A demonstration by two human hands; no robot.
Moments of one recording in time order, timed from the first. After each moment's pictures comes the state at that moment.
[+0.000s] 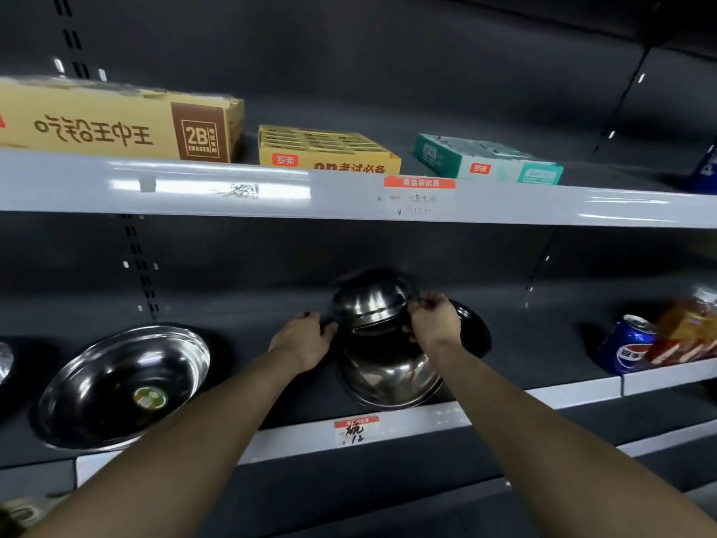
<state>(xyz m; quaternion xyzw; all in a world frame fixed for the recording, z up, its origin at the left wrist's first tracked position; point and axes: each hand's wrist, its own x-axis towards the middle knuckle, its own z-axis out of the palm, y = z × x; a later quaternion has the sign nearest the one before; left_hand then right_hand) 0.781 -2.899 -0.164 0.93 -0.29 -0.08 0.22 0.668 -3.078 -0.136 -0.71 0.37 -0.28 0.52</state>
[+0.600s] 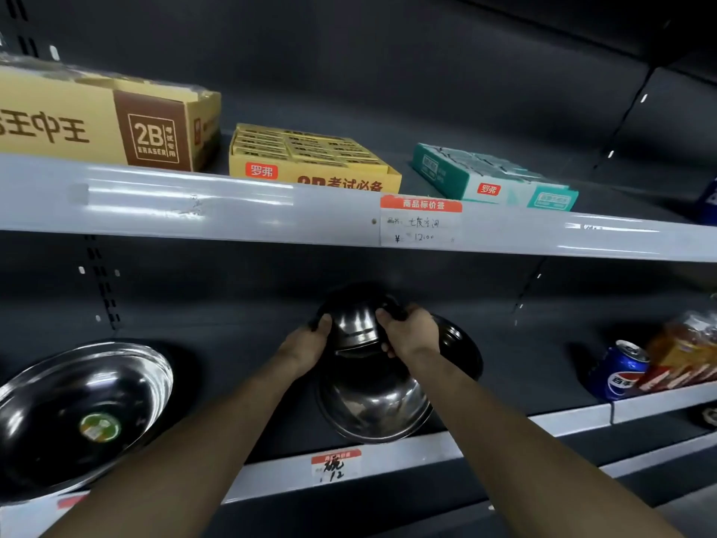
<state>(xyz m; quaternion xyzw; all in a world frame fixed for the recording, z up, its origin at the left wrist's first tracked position) 0.816 -2.954 -0.187 0.86 -0.18 -0.20 0.43 0.698 -3.086 -0.130 -0.79 0.37 -0.22 0.45</state>
